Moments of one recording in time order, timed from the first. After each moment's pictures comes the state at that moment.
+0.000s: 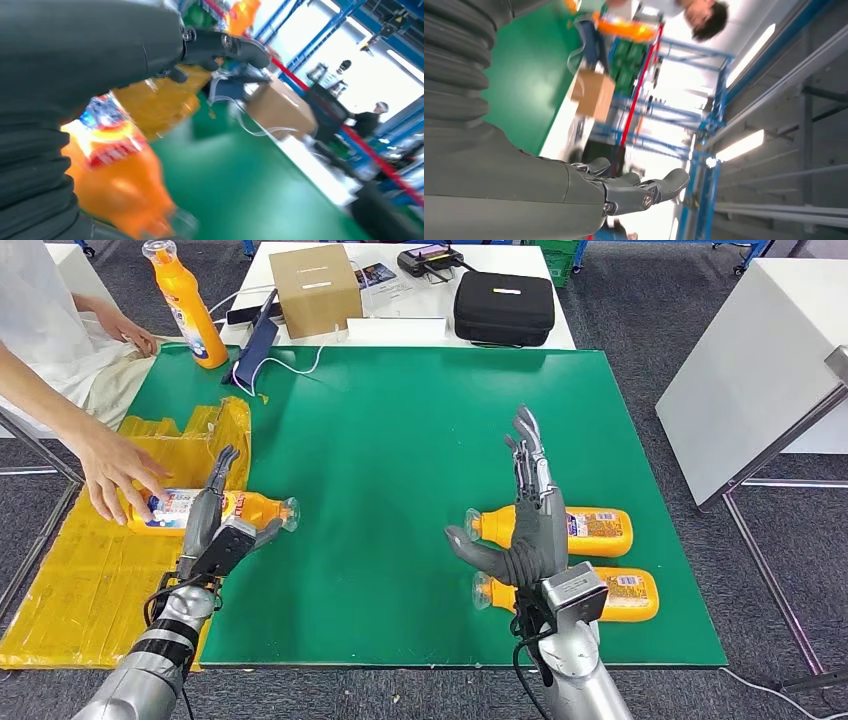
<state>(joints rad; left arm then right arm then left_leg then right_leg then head) -0.42 0.03 -0.04 -0.84 -0.53 0.36 -0.65 -0.13 0.08 0.36 -1.68 0.21 -0.18 -0.47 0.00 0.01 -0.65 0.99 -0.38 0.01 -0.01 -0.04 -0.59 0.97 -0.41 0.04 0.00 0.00</state>
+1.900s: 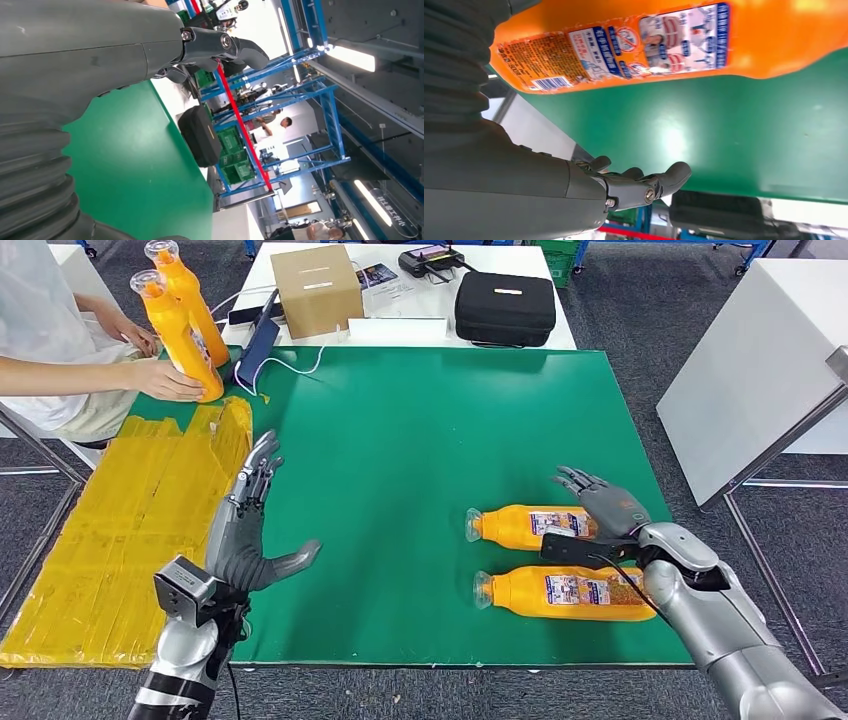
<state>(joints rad) -0.17 -0.06 -0.21 -1.52 -0.23 -0.04 -0.53 -0.47 -0.44 0.45 -1.06 0.79 0.10 -0.21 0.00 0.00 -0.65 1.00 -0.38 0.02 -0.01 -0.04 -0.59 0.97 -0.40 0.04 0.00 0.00</state>
